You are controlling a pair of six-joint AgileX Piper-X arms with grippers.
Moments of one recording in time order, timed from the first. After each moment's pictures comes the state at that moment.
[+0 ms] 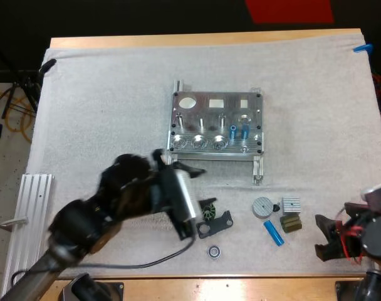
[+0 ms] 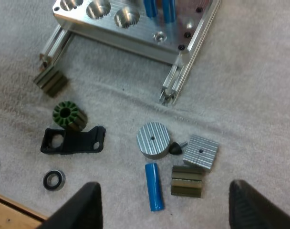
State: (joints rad) left arm -0.72 0.90 -0.93 0.74 0.40 -1.39; right arm 1.10 0.69 -1.18 1.49 0.39 -1.25
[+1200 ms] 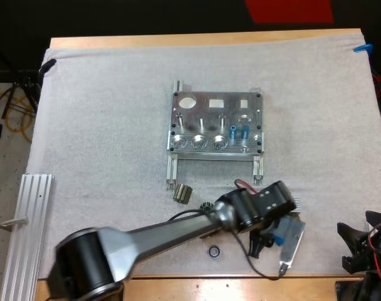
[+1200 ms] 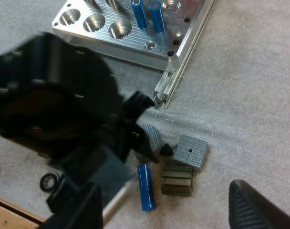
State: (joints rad) left arm -1.15 1.78 -1.21 0.70 0.12 -0.95; right arm 1.11 0.52 -1.11 1.50 0.41 -1.25
